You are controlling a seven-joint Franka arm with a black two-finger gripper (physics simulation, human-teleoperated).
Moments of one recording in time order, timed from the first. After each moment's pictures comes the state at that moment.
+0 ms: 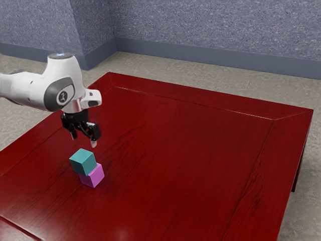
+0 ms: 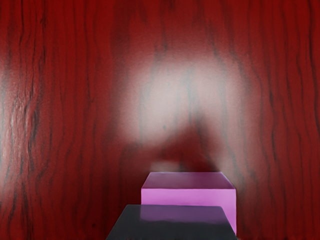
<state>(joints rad) -0.09 0.02 0.23 -2.18 0.07 2.22 0.12</state>
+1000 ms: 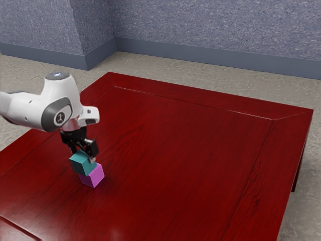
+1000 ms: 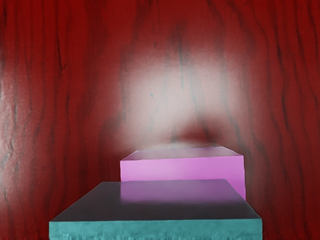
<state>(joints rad) -0.09 0.01 0.25 -2.33 0.07 2.36 0.15</state>
